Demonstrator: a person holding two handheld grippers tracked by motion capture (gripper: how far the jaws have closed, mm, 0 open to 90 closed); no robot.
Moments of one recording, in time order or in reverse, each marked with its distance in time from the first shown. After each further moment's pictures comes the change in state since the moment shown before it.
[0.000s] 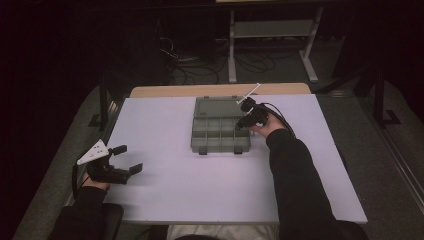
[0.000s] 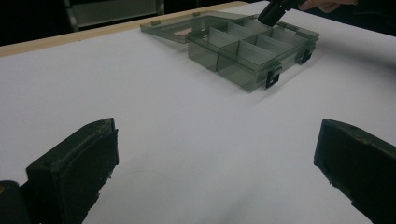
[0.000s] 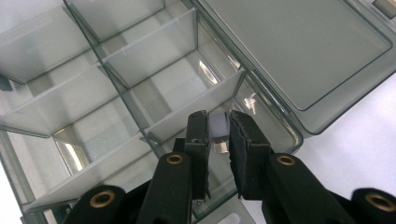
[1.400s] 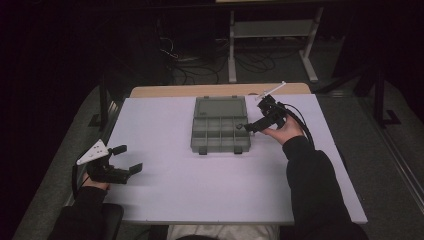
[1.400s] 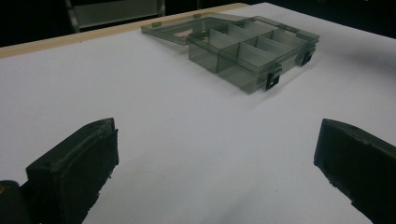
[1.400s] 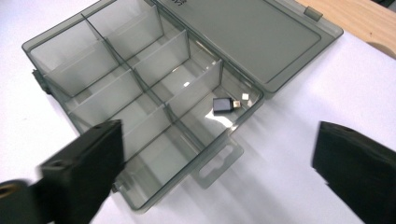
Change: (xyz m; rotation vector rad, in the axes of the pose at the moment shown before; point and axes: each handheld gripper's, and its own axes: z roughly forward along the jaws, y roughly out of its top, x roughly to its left) left arm -0.001 0.000 0.000 -0.005 0.003 -0.004; right arm 0.013 -0.031 -0.064 -0.137 -0.056 0.135
